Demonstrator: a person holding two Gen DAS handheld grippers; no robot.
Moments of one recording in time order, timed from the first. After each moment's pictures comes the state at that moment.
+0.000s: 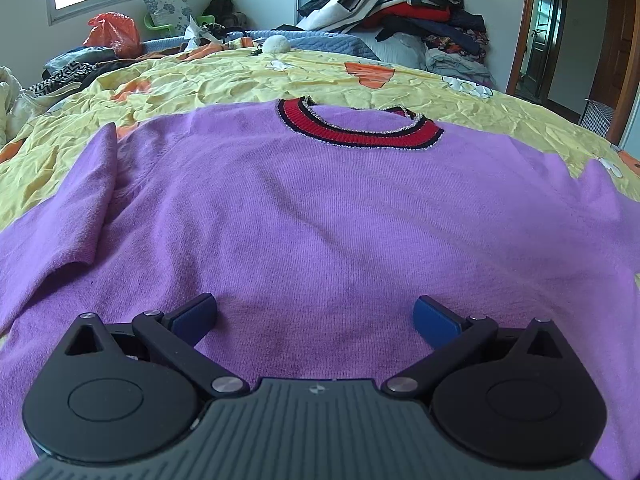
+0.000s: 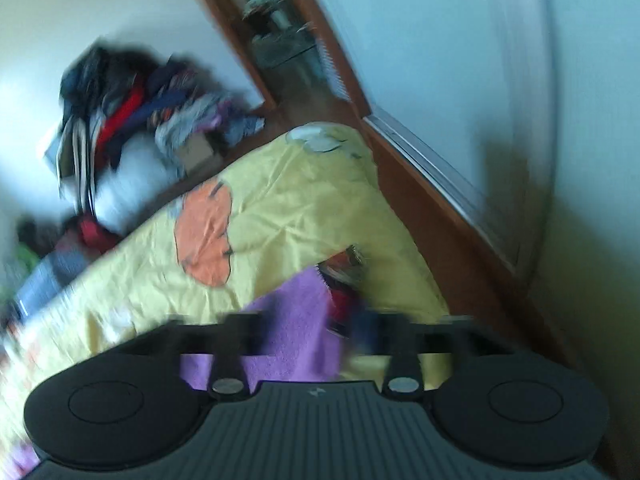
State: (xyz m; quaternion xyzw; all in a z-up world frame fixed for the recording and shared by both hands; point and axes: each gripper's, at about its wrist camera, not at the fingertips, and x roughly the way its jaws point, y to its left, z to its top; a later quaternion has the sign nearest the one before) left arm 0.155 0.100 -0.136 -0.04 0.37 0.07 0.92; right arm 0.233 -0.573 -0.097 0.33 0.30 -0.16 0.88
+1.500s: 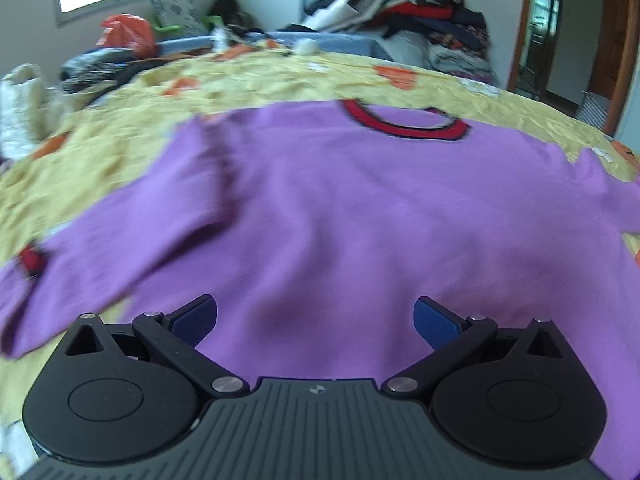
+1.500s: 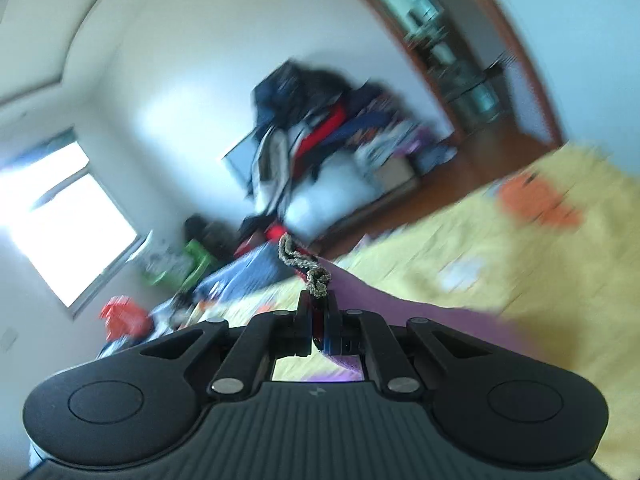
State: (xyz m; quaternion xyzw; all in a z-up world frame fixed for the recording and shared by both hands) left arm 0.067 0.178 -0.112 -0.03 0.38 0.07 0.92; right arm 0.213 -0.285 0.009 0.31 0.20 0.07 0.93
